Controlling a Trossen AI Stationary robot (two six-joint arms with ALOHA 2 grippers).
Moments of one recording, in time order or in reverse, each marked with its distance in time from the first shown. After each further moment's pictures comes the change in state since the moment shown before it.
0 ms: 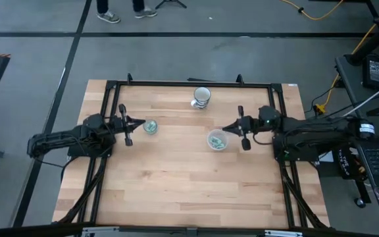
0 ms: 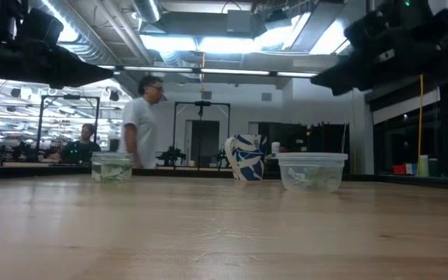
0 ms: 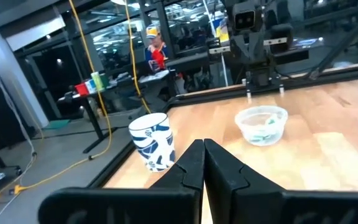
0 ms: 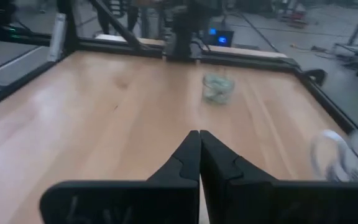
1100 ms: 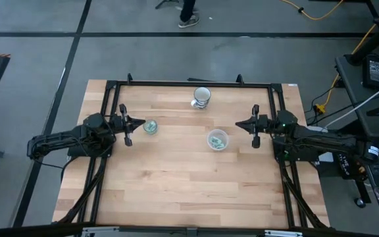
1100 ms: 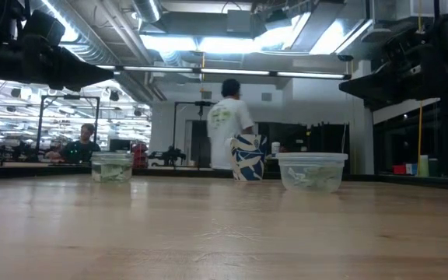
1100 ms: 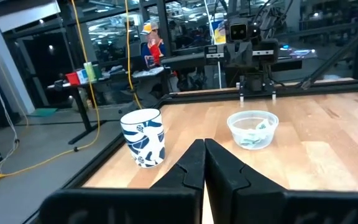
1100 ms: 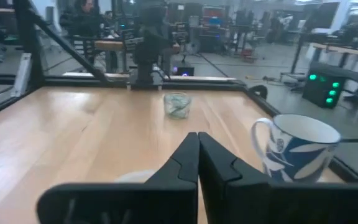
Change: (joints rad) left arm 0.035 0.001 0.000 -0.006 0.050 -0.097; right arm -0.177 -0.407 -0.283 0.070 -0.042 0.080
